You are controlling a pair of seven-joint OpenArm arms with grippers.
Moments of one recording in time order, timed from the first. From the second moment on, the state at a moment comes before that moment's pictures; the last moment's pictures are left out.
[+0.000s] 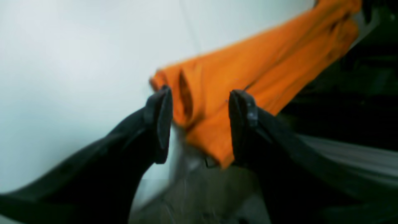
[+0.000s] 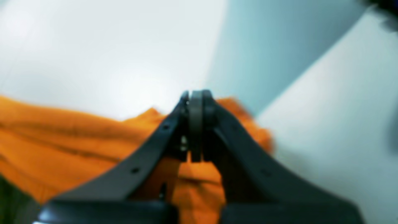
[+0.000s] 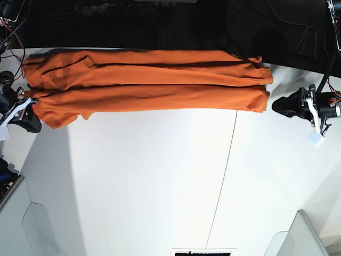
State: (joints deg) left arm 2.0 -41.2 -13.8 74.3 -80.5 -38.3 81.5; right arm -5.6 26.3 24.3 91.5 46.4 33.5 -53.5
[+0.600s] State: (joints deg) left arm 16.4 -31.4 -12.9 94.5 -55.5 -38.1 59.0; right arm -11.6 26.3 17.3 91.1 38.7 33.5 -50.0
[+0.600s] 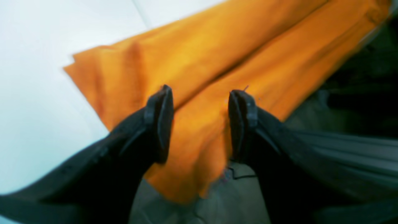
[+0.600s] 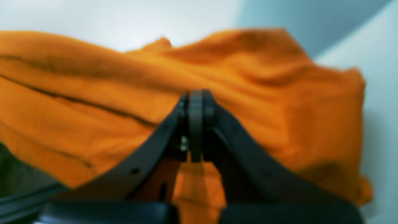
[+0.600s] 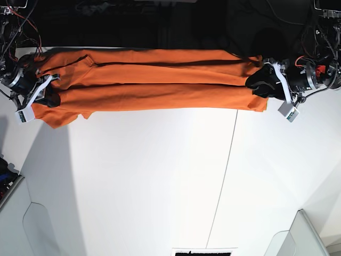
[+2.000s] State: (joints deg) left arm -1.7 -26.1 -19.7 80.3 -48.5 -31.6 53.4; right arm 0.6 26.3 15.2 72.6 32.7 32.8 -43.7
